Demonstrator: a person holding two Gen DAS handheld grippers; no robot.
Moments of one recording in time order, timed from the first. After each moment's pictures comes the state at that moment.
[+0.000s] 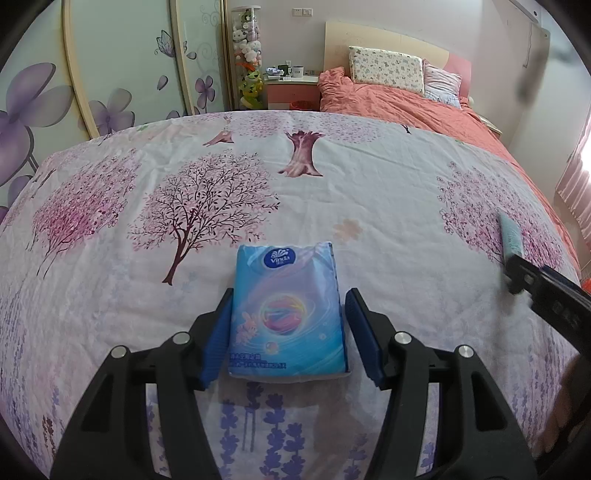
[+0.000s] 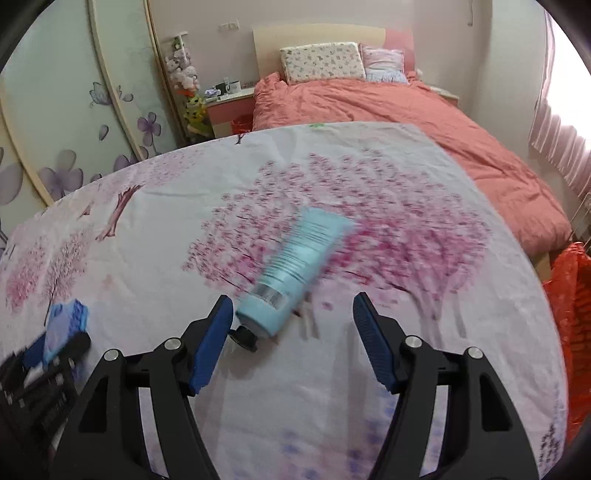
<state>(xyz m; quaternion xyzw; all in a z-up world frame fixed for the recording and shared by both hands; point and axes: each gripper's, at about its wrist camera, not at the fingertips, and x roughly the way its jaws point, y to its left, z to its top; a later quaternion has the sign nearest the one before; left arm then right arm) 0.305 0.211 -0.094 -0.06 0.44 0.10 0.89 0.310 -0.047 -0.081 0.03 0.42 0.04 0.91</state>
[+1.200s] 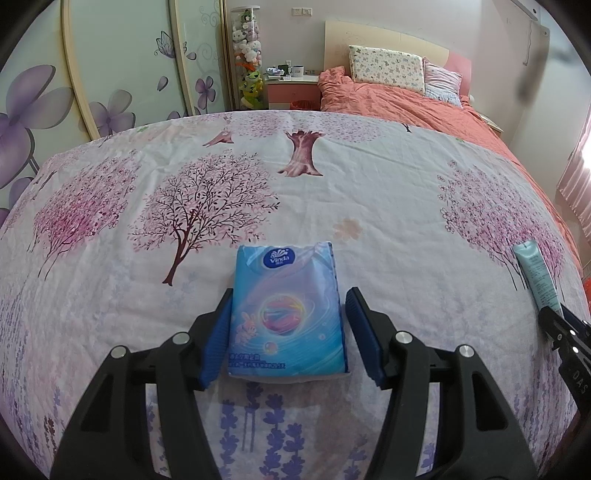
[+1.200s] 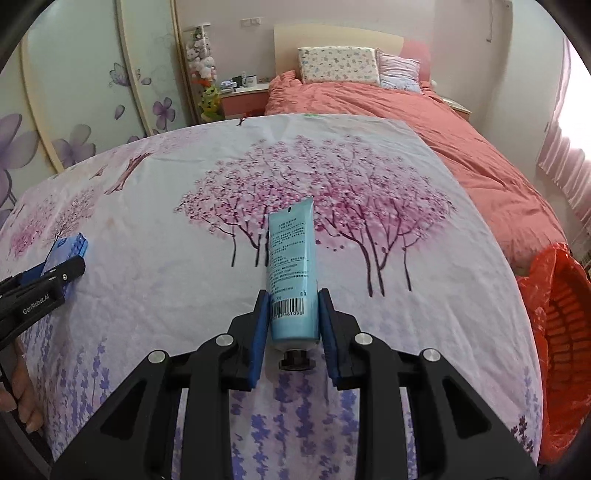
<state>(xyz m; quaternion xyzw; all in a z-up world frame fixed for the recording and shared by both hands) 0.306 0.209 -0.095 -0.05 0.44 0.10 0.89 0.272 -0.076 -0.087 -0.01 0.42 0.07 0.91</state>
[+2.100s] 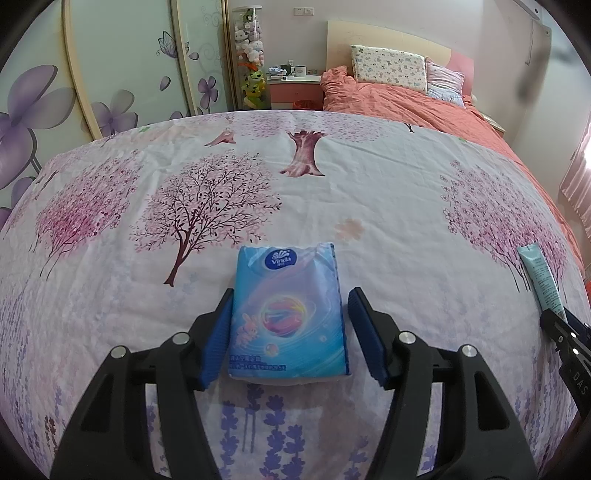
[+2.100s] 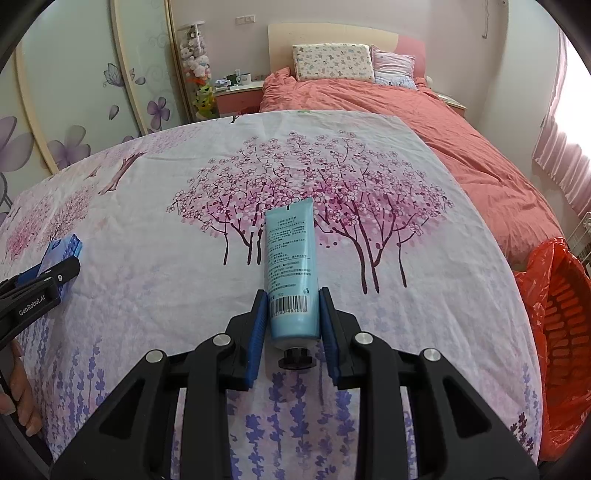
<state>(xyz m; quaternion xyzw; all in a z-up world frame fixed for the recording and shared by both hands) 0.305 0.217 -0.096 -0.05 0.44 0.10 0.89 0.274 -0.080 -0.089 -0.01 0.42 0.06 0.90</state>
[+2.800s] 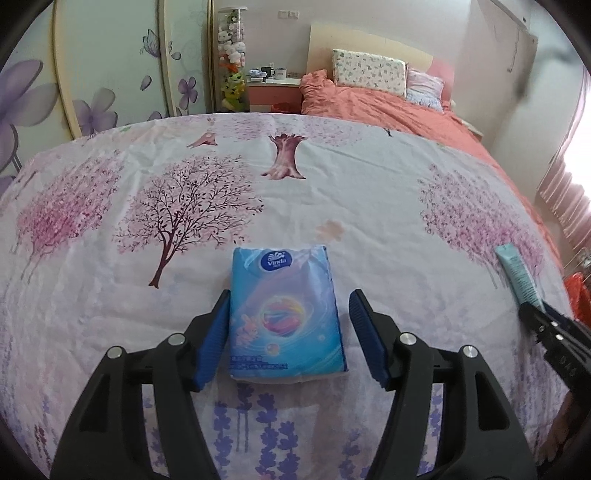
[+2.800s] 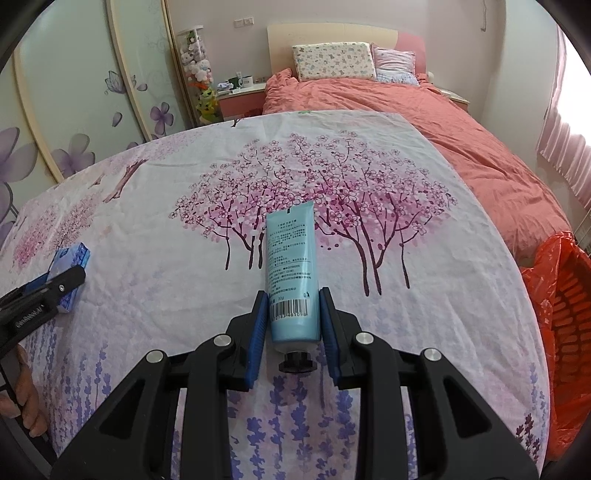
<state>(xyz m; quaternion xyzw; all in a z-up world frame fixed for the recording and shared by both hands) 0.302 0.219 -0.095 -0.06 0.43 0.06 0.90 0.275 -0.087 -0.088 0.02 0.42 0.07 0.90</state>
